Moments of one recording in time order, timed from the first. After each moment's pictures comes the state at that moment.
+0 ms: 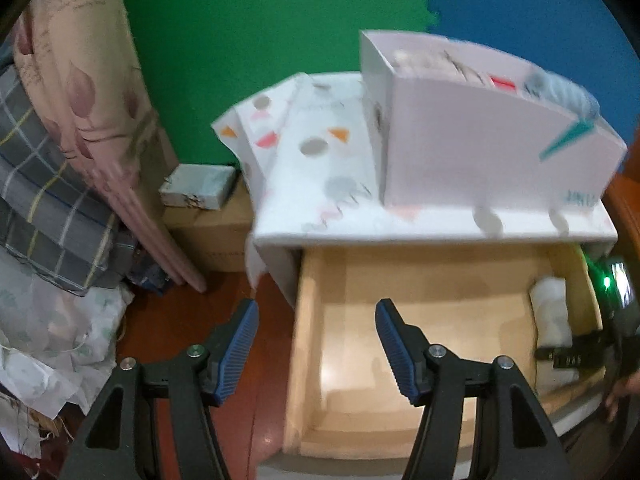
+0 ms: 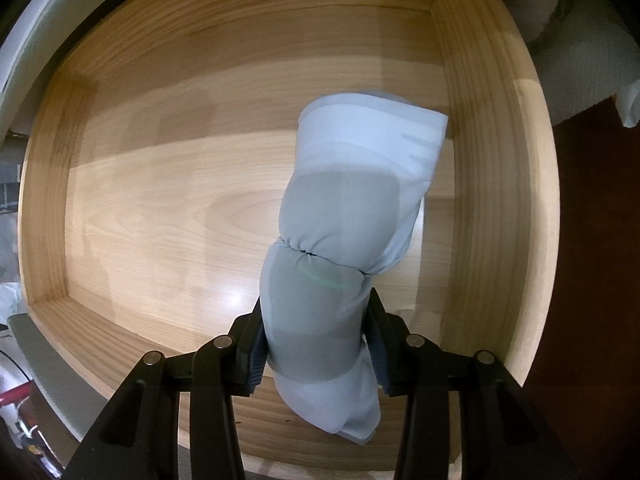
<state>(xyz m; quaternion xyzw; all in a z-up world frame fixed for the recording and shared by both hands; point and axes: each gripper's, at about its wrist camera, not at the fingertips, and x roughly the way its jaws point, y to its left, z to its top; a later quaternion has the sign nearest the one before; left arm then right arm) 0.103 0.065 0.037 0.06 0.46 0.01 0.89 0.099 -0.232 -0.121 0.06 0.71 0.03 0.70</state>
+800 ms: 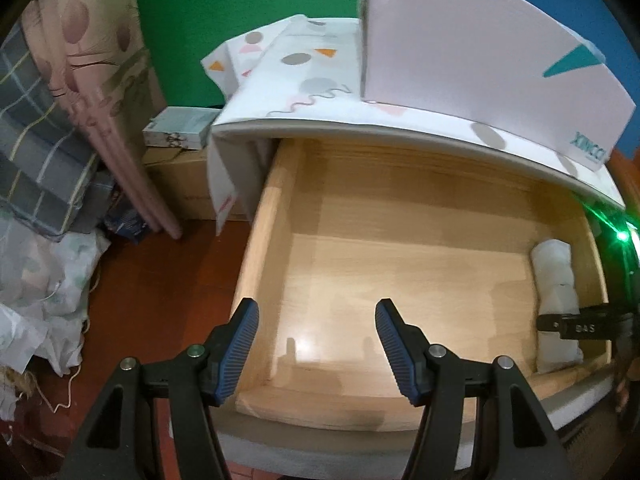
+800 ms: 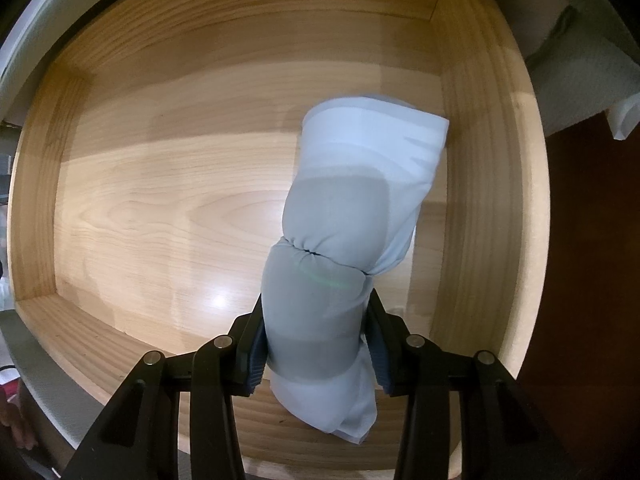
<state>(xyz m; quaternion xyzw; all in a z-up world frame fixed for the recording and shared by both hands) 0.080 0.057 -0.024 0.01 0.50 0.03 0.86 0.095 -0.192 -0.115 0.04 0.70 0.02 0.71</state>
